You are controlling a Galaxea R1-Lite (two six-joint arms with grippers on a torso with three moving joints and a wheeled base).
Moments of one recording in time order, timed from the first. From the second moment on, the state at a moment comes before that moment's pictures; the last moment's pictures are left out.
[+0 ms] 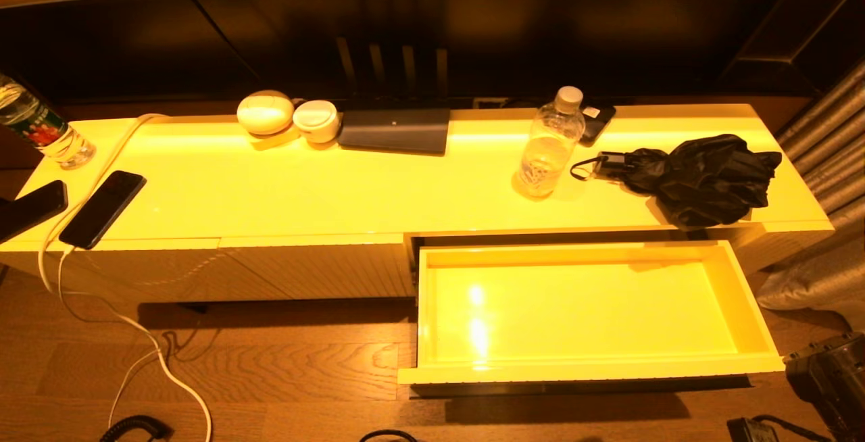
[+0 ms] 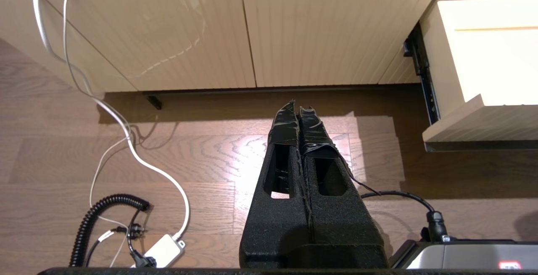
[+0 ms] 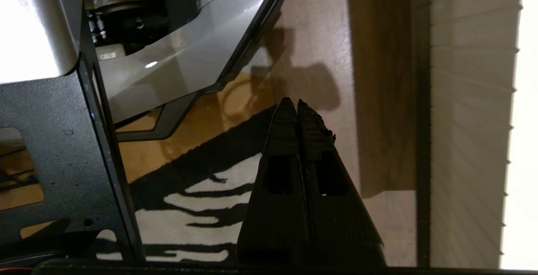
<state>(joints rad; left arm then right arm) 0.00 0.00 0.00 0.00 0.00 0.01 0.31 1.38 -0.35 0.04 0.31 -1.07</state>
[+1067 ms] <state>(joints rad) 0.00 0.00 0.00 0.00 0.00 0.01 0.24 1.74 -0.55 -0.16 0.15 -1.05</state>
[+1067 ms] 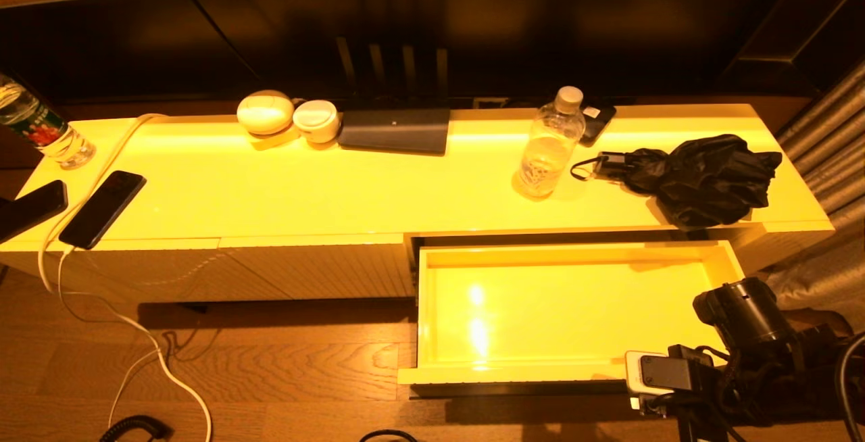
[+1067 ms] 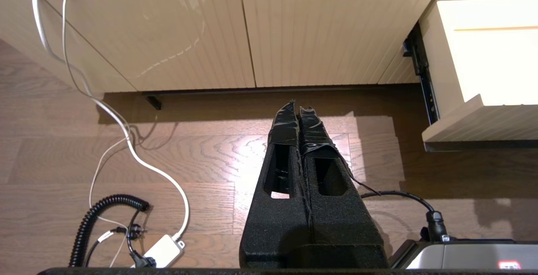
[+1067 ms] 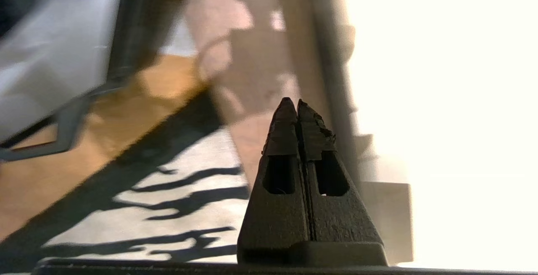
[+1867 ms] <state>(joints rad) 0.00 0.00 0.00 0.00 0.00 0.01 0.27 1.85 -0.71 -0.32 0.05 -1.05</state>
